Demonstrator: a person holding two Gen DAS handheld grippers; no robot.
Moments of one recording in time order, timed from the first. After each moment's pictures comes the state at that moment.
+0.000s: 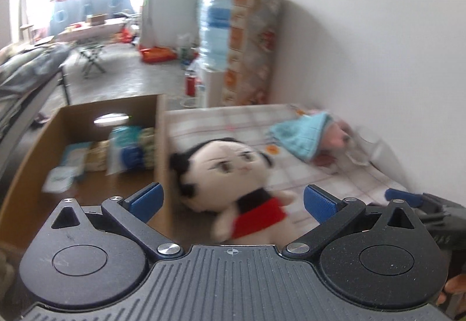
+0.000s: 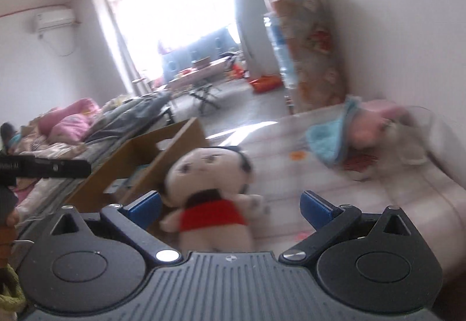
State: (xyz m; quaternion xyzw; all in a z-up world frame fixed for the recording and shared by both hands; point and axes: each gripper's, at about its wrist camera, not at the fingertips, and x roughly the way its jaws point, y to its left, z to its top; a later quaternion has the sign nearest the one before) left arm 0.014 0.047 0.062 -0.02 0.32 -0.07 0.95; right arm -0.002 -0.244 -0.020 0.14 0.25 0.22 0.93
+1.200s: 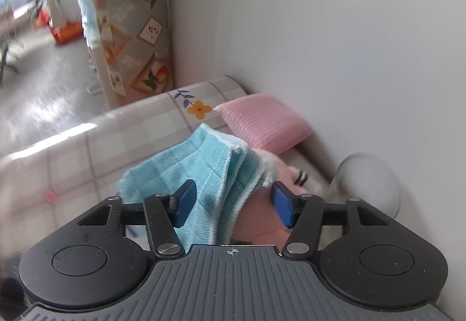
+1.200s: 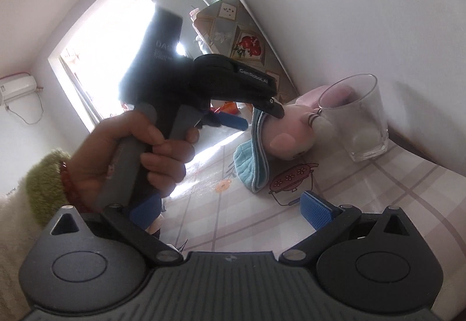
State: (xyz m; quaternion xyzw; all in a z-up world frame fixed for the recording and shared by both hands) left arm 0.304 -0.173 -0.038 0.02 0.41 -0.18 0.89; right arm 0.087 -0.341 -0.104 0.26 0.22 0.16 0.93
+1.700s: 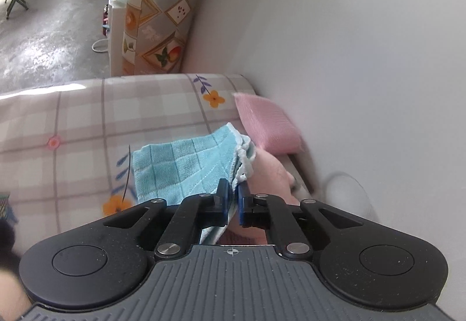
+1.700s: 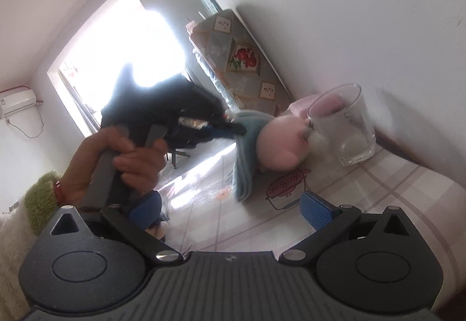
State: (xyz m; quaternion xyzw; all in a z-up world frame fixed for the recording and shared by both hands) left arm 0.289 -0.128 -0.021 -0.10 0.44 -0.17 0.87; right arm 0.062 -0.355 -0.094 0.28 0.20 0.15 0.93
